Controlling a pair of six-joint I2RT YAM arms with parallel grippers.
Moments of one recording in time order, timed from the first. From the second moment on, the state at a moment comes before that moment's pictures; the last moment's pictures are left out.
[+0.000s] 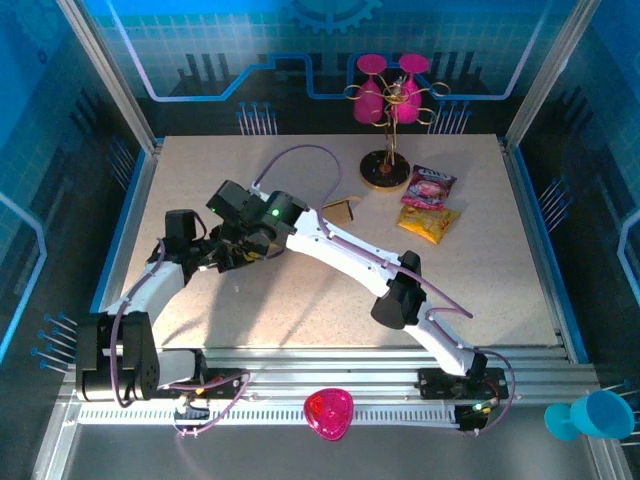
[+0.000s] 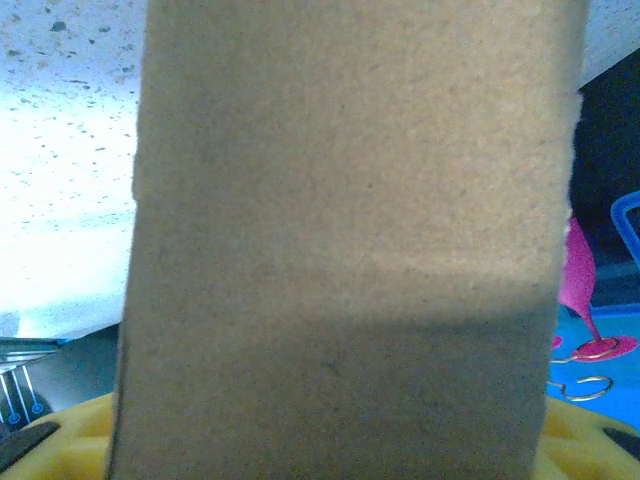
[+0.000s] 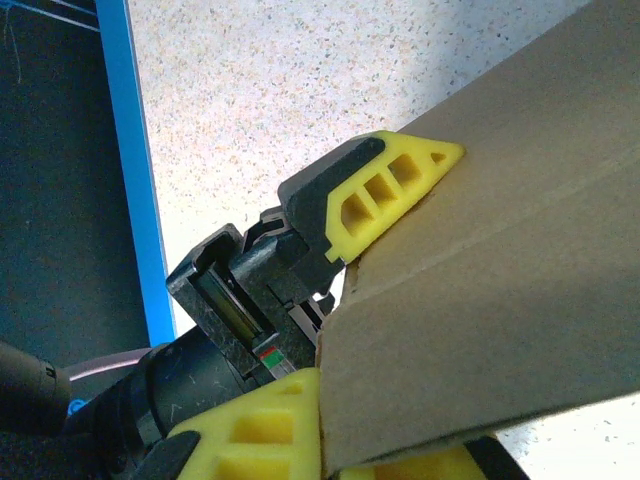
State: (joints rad) left arm 0.10 1.26 0.61 -0.14 0.82 -2.00; right arm 1.09 2.35 2.59 -1.17 0.14 1.28
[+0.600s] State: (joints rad) left arm 0.10 1.25 0.61 -0.22 0.83 -1.98; right arm 1.06 2.35 2.59 -1.20 0.10 1.09
